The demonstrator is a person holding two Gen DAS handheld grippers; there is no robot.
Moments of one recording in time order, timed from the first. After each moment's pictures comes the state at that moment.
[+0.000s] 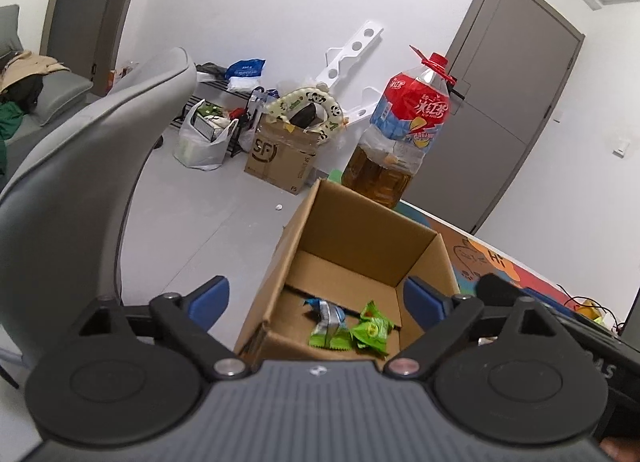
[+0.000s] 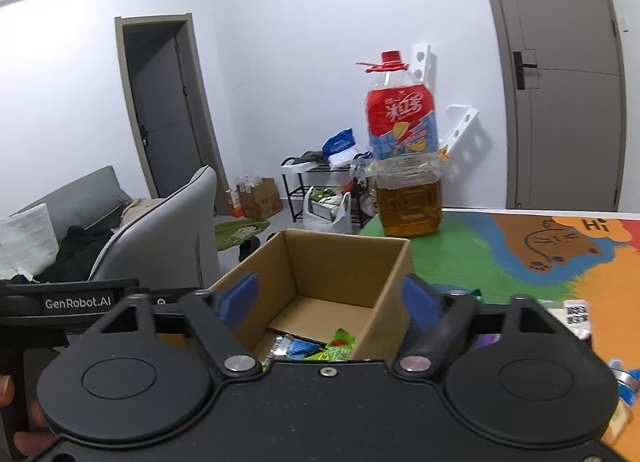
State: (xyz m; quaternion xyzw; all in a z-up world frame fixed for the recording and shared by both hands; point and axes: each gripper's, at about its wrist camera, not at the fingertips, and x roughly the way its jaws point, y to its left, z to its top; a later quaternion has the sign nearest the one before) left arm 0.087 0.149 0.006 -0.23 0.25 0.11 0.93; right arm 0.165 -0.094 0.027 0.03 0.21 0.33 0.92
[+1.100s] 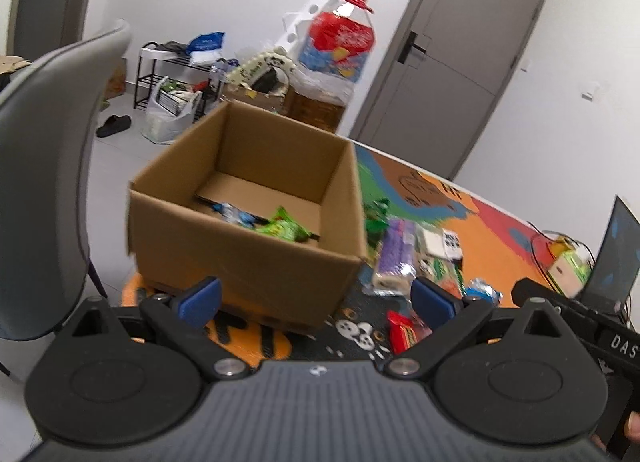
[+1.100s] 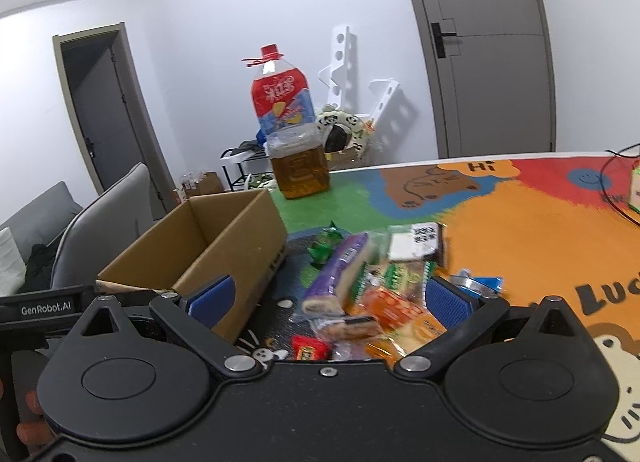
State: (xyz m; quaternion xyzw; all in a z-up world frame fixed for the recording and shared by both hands) left arm 0.070 0.049 -0.012 -0.19 0.29 0.06 0.93; right arm 0.149 -0.221 0.002 0.06 0.26 0.25 0.93
